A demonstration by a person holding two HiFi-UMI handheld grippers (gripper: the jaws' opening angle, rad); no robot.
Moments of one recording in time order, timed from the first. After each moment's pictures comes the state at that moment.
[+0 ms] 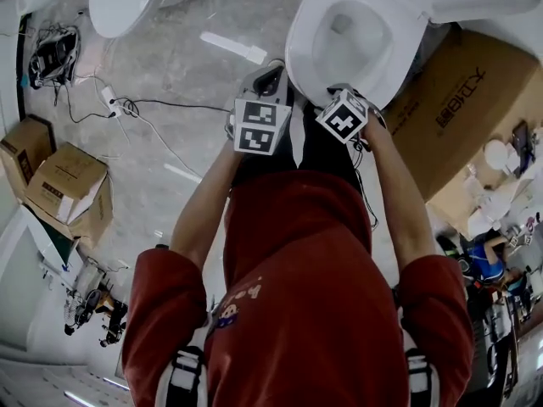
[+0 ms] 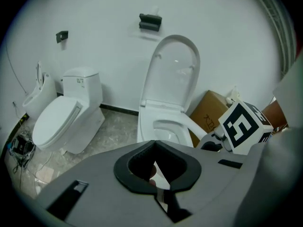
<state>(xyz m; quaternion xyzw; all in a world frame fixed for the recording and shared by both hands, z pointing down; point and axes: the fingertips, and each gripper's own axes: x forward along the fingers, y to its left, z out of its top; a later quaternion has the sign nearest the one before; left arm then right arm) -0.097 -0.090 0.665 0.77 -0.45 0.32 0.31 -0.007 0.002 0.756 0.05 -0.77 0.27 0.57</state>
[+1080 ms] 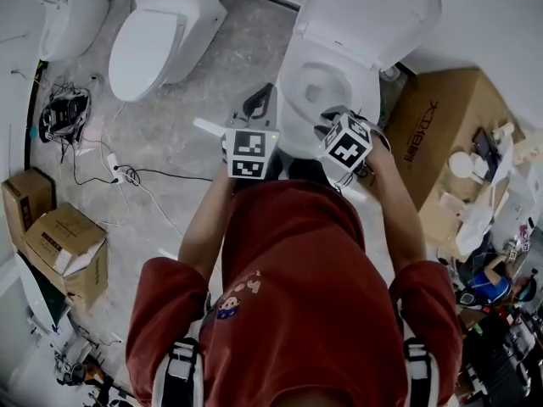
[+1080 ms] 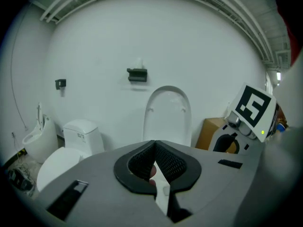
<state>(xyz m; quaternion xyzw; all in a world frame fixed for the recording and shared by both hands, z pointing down) -0.072 -0.164 0.494 0.83 -0.50 0.19 0.12 0.029 -0.085 0.588 0.13 -0.82 0.11 0.55</state>
